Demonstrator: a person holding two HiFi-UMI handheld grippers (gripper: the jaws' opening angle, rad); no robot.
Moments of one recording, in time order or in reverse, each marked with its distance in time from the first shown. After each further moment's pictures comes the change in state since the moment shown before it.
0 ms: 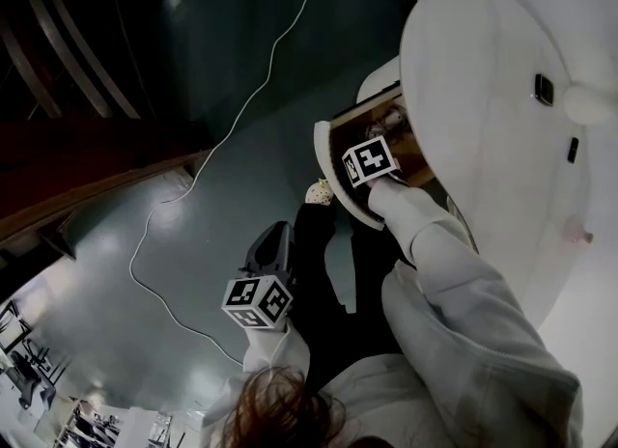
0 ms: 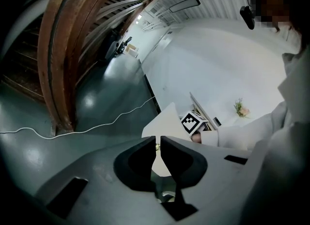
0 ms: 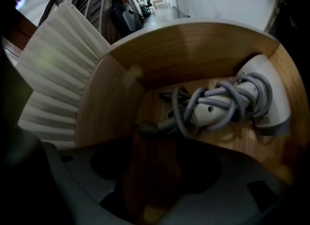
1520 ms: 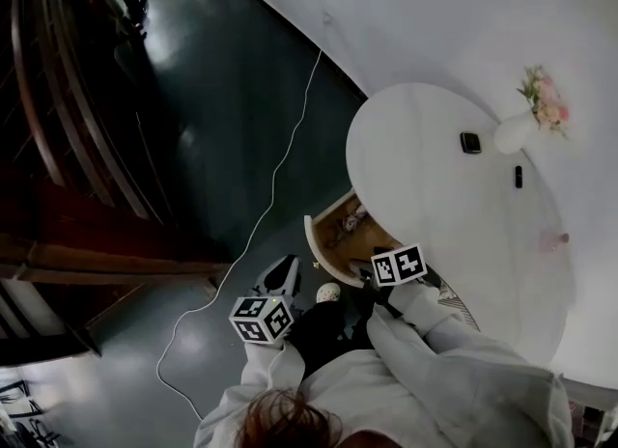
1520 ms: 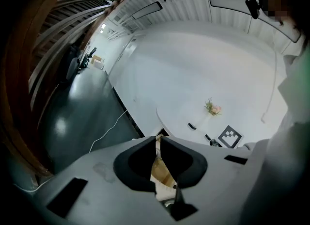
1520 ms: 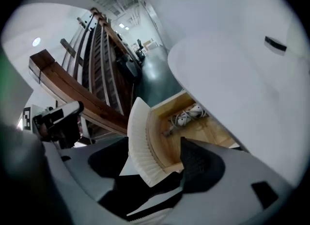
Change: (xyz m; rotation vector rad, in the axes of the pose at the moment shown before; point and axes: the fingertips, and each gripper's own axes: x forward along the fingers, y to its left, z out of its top) left arm 0.000 -0.099 0.102 0.292 -0.070 -0.271; right arm -0.184 0.034 -0.046 0.192 -0.423 0.138
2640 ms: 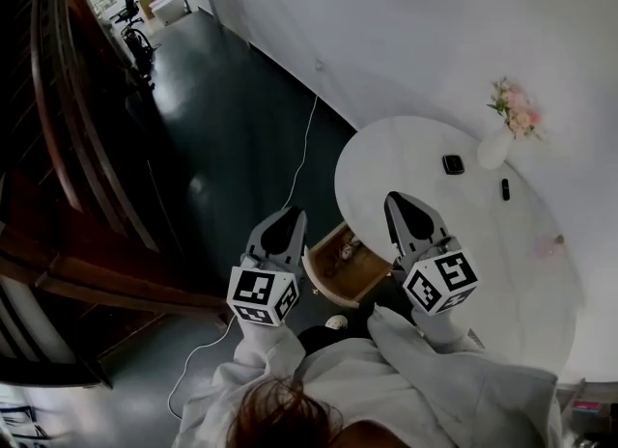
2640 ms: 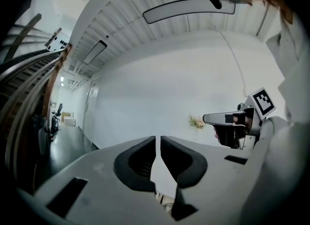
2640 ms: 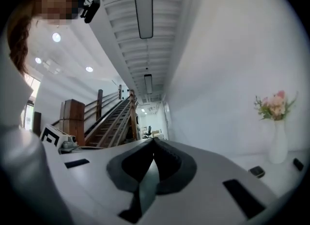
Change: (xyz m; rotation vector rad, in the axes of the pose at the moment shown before) left arm 0.018 -0.135 0.188 0.566 -0.324 -0.137; right arm -0.289 0.079 0.185 -0.324 -1.132 -0.062
